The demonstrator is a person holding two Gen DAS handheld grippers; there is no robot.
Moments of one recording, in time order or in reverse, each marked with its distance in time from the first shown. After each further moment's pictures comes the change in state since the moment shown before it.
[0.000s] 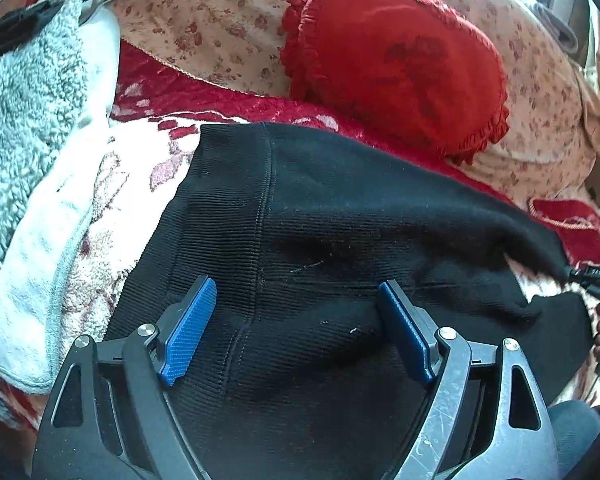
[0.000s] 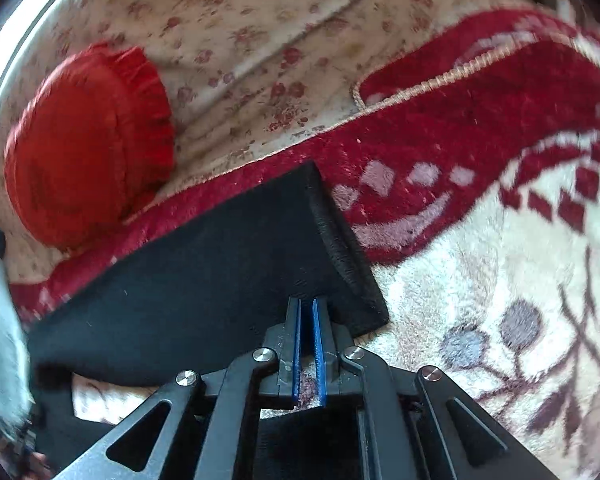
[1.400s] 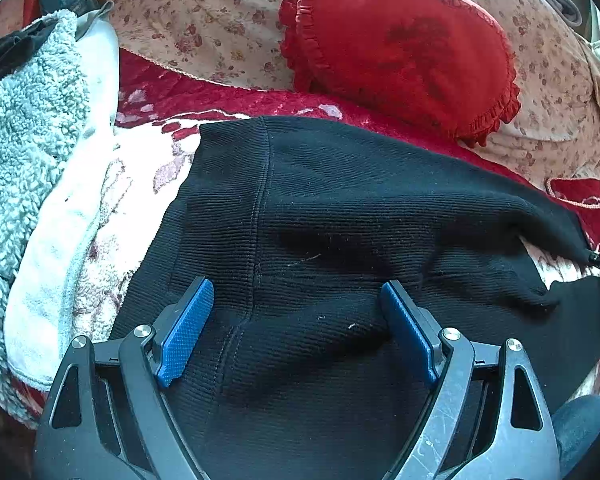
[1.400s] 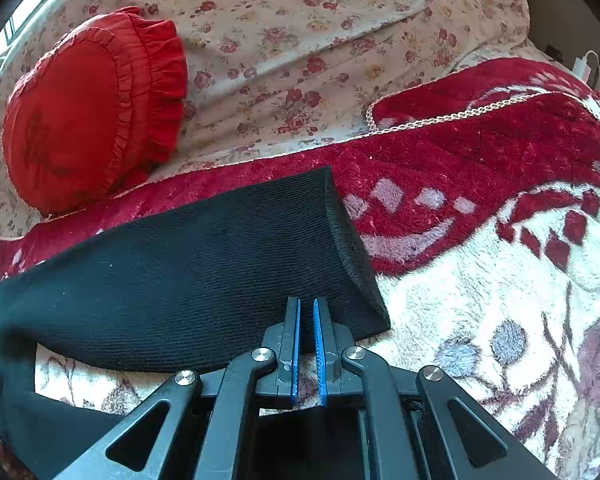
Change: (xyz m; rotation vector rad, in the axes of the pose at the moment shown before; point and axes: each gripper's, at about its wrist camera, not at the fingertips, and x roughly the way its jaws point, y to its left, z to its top) left arm 0.003 -0.010 -0.001 0.050 0.028 0.080; right arm 0.003 0.005 -0.016 -0.138 -0.048 -0.100
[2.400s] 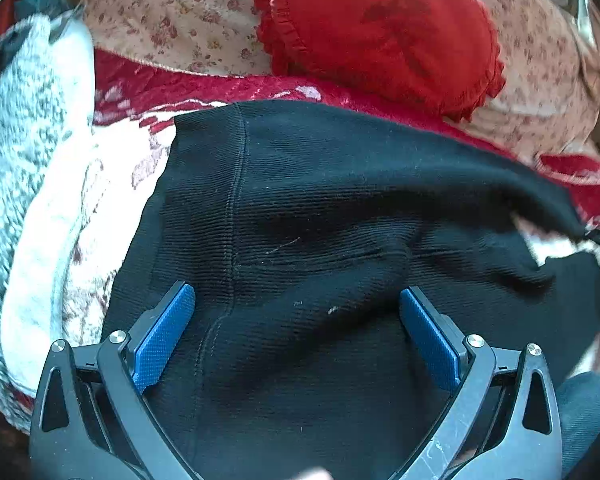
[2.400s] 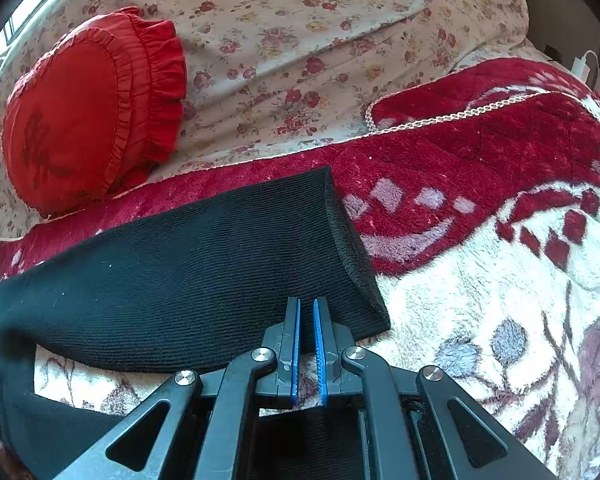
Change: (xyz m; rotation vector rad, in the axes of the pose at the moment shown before) left arm 0.001 -0.001 0.002 0.045 0.065 -0.075; right arm -0.001 -0.001 0.000 -0.001 0.000 -0.005
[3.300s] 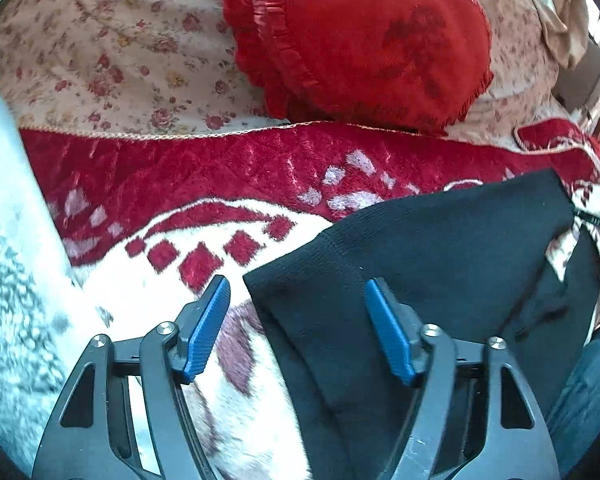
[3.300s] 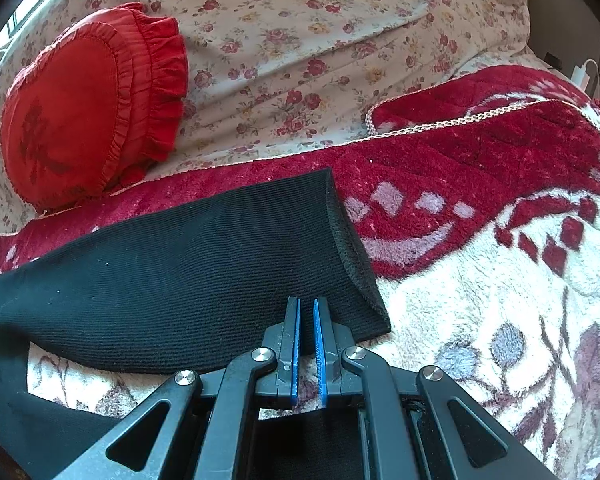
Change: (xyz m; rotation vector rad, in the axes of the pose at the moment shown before) left arm 0.046 0.081 0.115 0.298 0.077 -0.140; right arm 0.000 0.002 0.000 -0.014 -0.009 -0.020
